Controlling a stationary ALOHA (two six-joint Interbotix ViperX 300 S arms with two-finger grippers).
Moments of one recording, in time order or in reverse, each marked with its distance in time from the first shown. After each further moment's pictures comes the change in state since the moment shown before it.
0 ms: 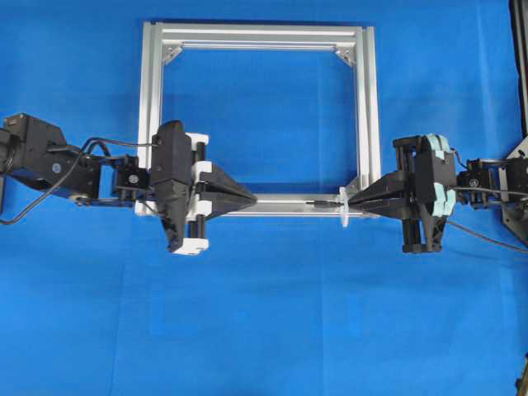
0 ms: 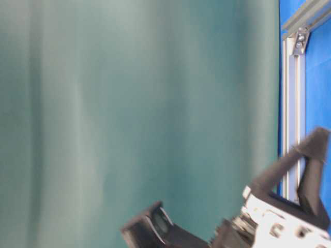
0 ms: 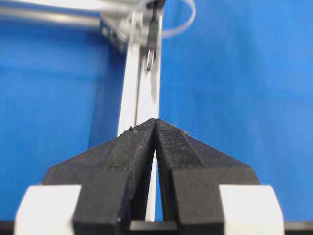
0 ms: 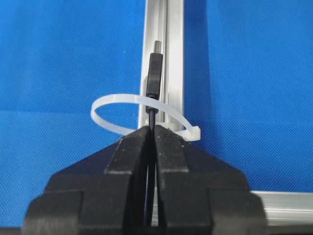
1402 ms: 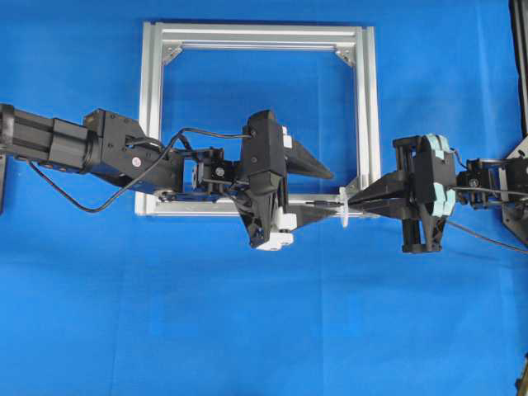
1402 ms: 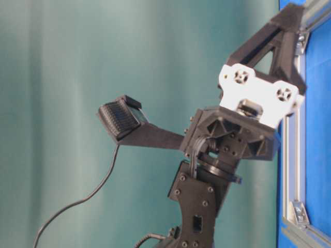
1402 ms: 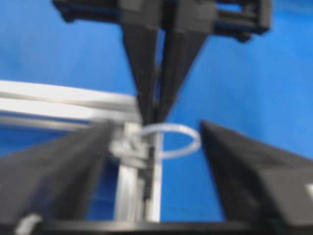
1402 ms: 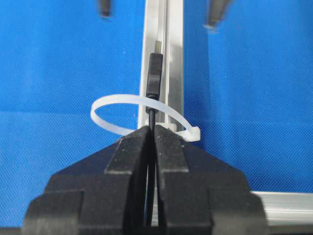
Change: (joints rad) left arm 0.037 0.167 -0.373 0.000 0.212 0.017; right arm 0.000 0.000 0.000 0.000 0.000 0.000
